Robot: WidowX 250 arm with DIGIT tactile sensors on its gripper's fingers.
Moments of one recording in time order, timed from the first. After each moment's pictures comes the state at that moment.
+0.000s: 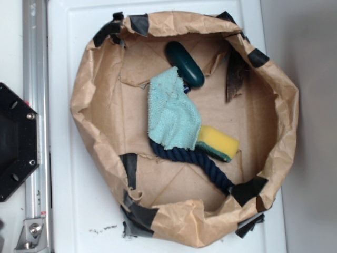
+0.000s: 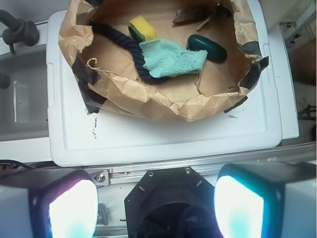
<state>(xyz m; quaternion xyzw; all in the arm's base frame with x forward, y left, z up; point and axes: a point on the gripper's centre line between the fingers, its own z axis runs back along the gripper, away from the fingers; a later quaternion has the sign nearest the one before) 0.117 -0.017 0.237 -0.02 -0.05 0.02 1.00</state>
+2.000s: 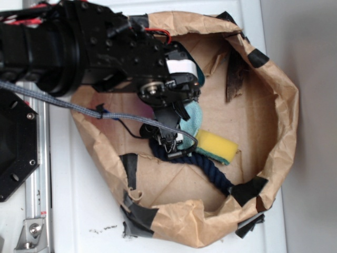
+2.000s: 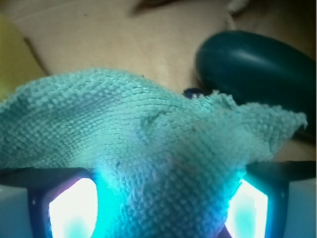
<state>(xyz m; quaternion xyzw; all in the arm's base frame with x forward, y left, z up) 0.255 0.019 0.026 -0.03 -0.07 0.05 1.00</state>
